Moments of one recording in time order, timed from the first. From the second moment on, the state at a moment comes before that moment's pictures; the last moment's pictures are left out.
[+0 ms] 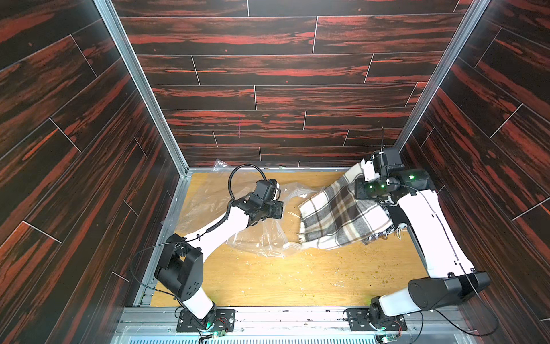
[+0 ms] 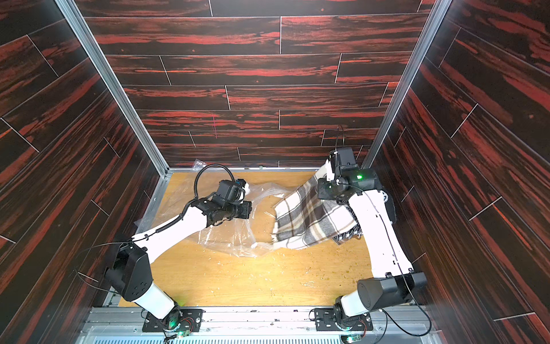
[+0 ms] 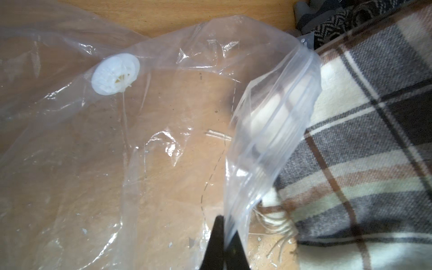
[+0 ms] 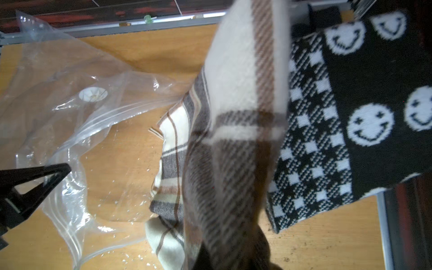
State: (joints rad) left arm -0.56 1.65 1.29 -0.44 0.11 -0.38; right arm 0.23 1.50 1.82 -1.27 0.04 0.20
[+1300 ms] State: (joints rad) left arm -0.56 1.65 1.29 -0.44 0.10 -0.37; right arm 0.12 1.59 2.26 -1.31 0.11 0.20
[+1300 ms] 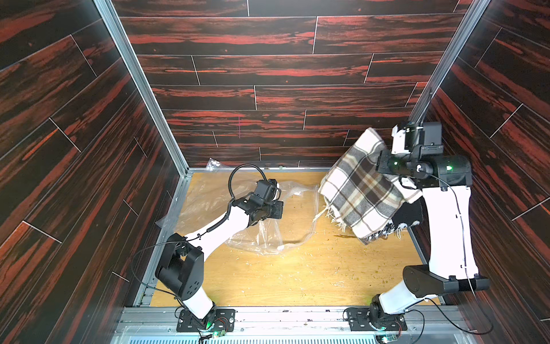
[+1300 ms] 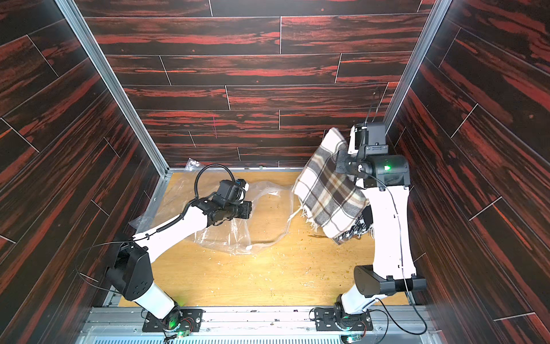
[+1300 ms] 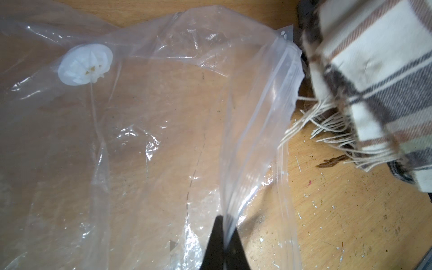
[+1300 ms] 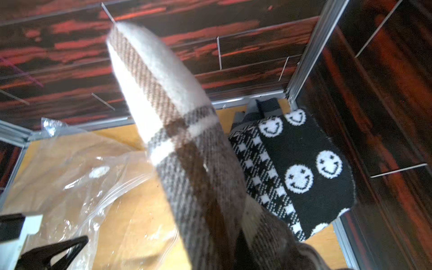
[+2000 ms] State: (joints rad) left arm -0.56 1.66 1.30 -0.45 0.10 -0.37; right arm -0.08 1.39 1.46 -0.65 0.34 0.15
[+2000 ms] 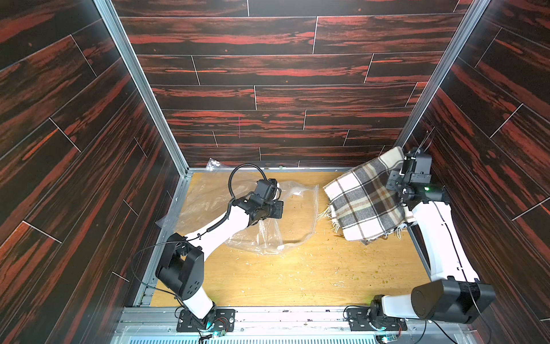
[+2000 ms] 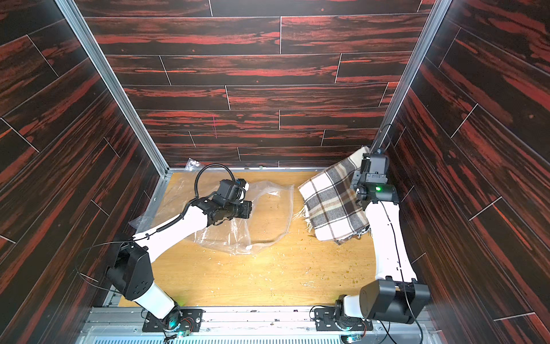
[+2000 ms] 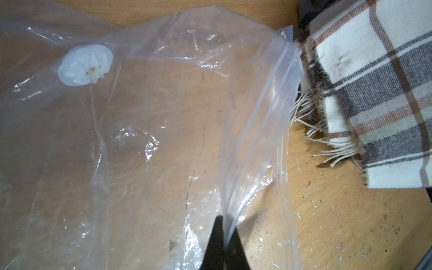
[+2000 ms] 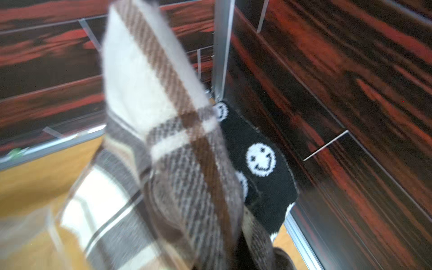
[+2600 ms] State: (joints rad) left arm -0.57 1.63 1.27 -0.46 0.09 -0.37; right arm -0.24 1.54 1.31 -0.34 0.30 0.27
